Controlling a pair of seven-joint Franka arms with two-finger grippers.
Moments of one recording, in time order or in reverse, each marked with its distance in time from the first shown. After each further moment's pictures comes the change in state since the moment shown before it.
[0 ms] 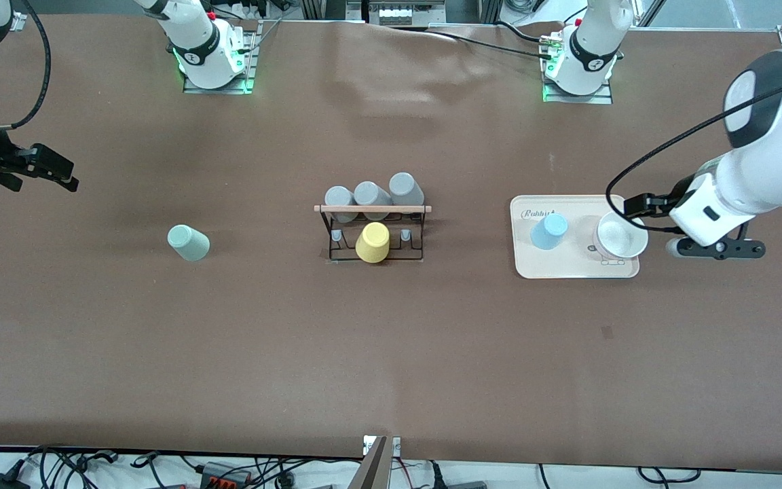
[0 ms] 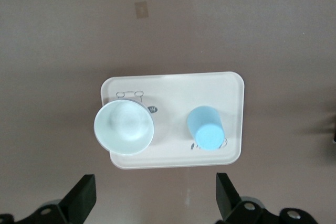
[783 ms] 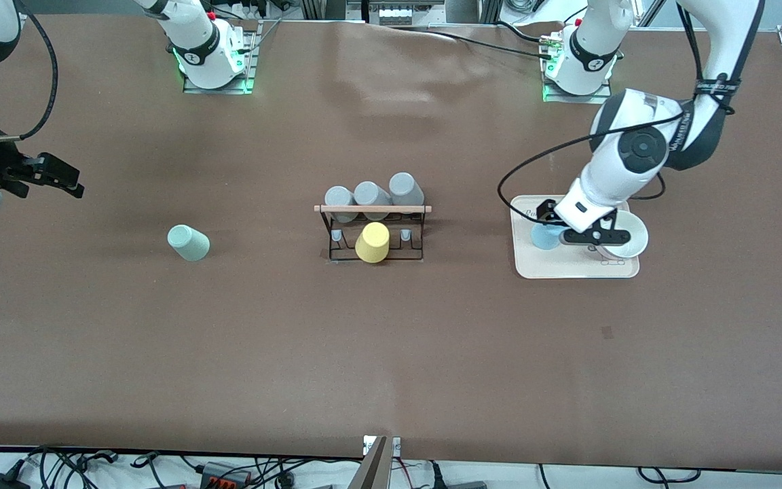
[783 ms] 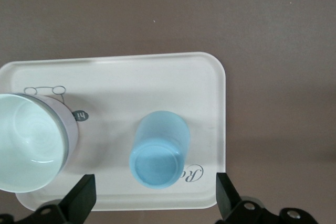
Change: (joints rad) left arm -0.019 -0.020 -0.164 -0.480 0.090 0.533 -0.251; right arm -0.001 0.027 0.000 0.000 0.000 0.011 0.000
